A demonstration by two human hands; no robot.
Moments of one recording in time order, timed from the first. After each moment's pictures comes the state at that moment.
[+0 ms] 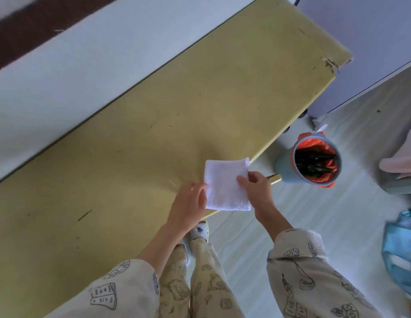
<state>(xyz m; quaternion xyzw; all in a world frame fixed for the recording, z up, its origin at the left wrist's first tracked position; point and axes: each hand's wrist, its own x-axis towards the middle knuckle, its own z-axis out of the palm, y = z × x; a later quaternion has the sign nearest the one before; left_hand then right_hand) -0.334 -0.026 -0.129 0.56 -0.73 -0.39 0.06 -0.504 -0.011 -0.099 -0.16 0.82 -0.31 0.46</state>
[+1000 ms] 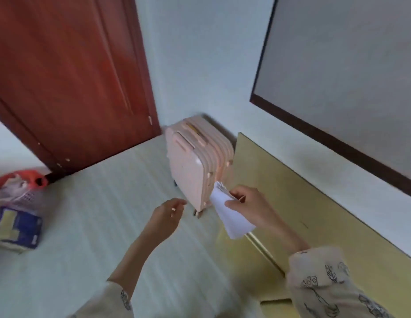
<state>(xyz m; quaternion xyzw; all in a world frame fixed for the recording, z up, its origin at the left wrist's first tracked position) -0.151 0.410 0.076 0.89 -0.06 -0.13 0.43 -0.188 0.195 0.137 -0.91 0.08 0.08 0.40</state>
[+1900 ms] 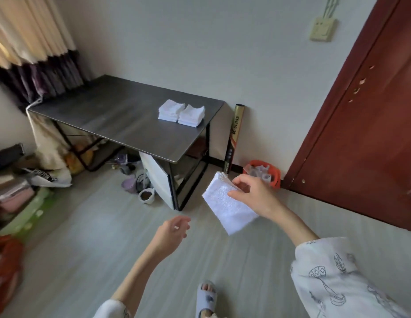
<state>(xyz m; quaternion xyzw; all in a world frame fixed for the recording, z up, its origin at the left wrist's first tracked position) -0.349 1.162 0.064 0.74 0.43 0.09 0.51 -0.149 1.055 0.154 -0.77 -0.47 0.24 0.37</state>
